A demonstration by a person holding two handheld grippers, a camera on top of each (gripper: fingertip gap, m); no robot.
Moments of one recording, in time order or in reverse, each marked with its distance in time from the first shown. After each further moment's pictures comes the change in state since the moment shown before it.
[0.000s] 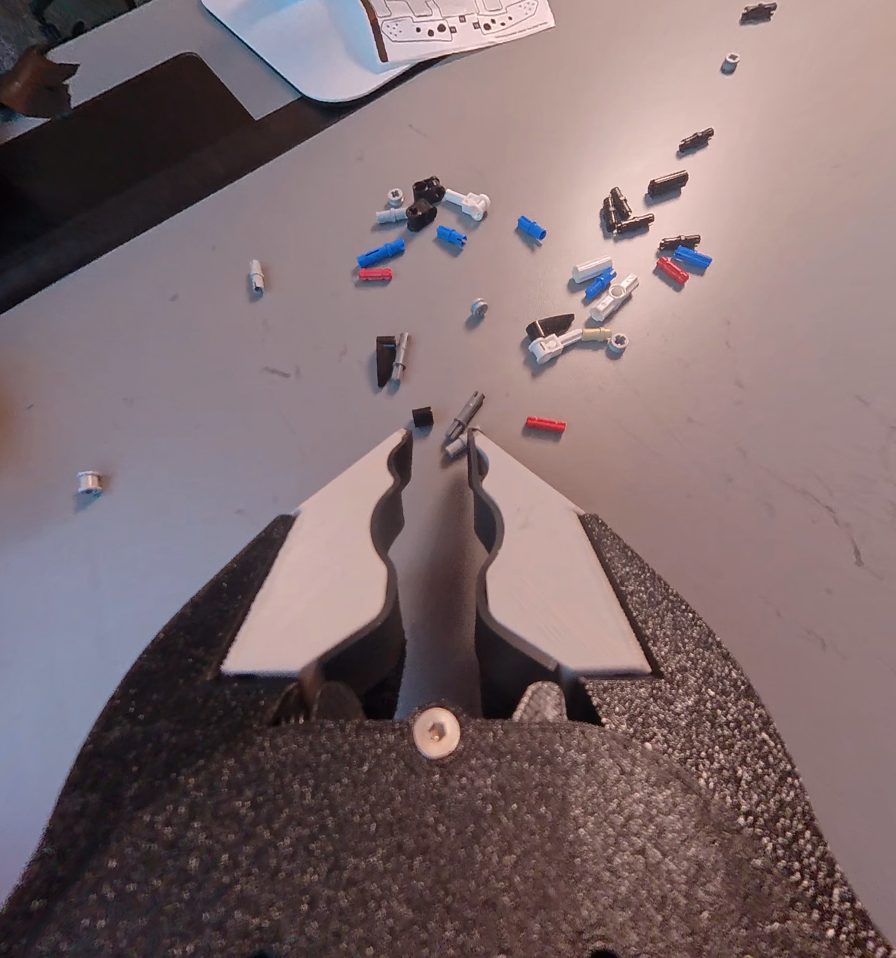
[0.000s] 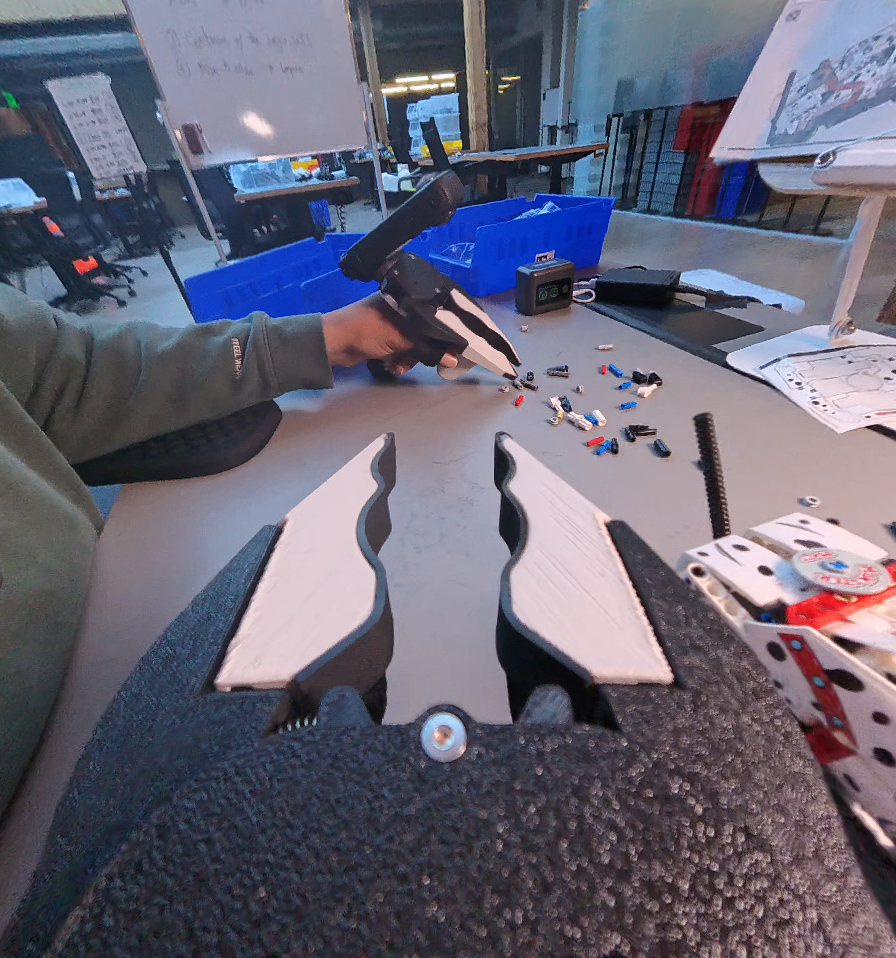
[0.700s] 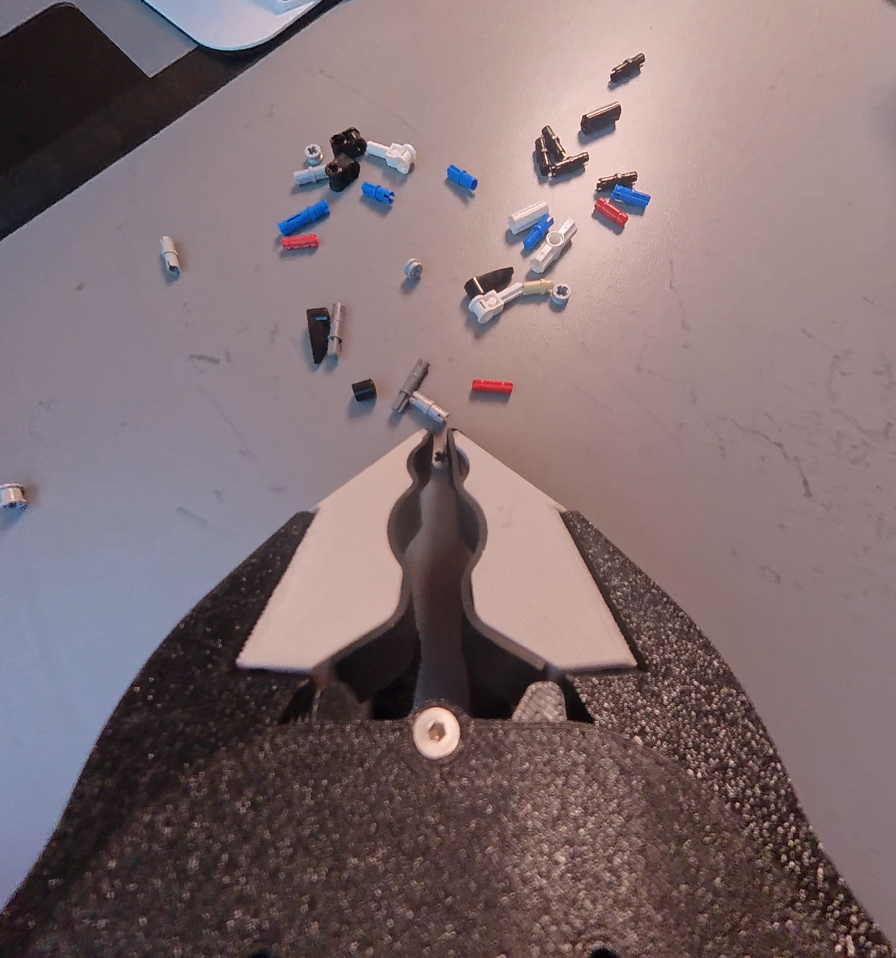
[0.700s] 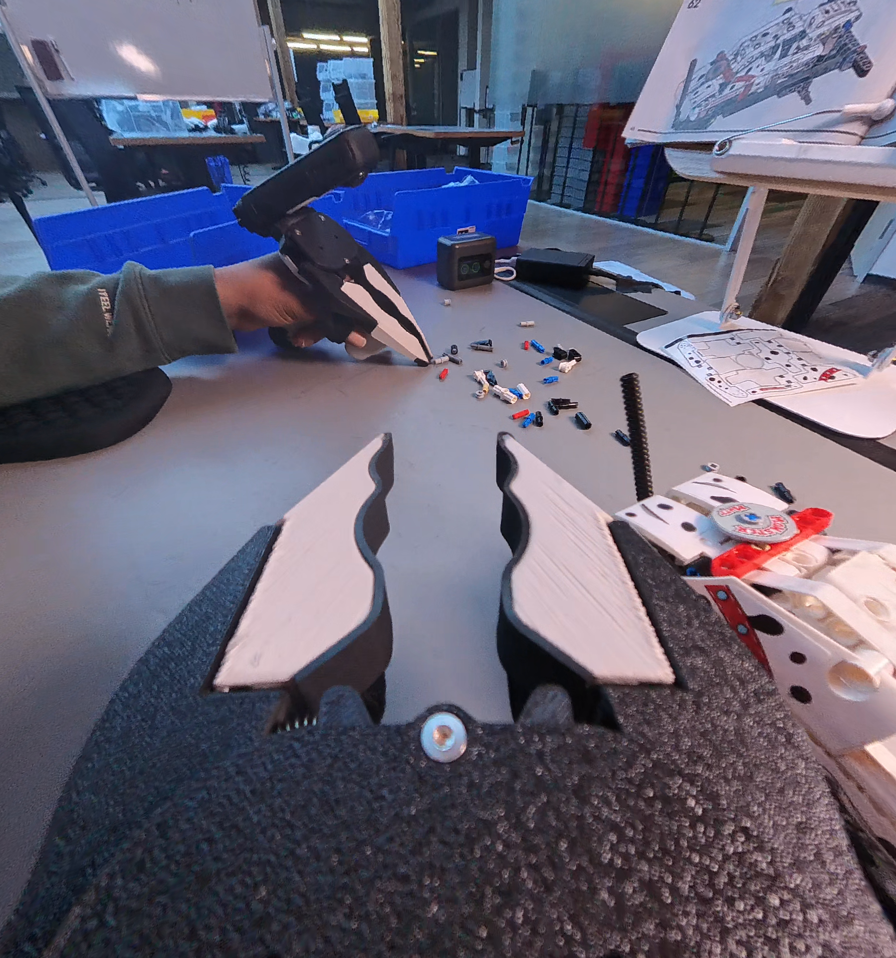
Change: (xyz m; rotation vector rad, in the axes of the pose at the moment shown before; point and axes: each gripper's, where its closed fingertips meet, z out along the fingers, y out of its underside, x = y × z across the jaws) left arm 0.020 0.014 -0.002 -0.057 0.092 0.061; right arm 0.031 0.021 0.005 -0.036 0.168 -0.083
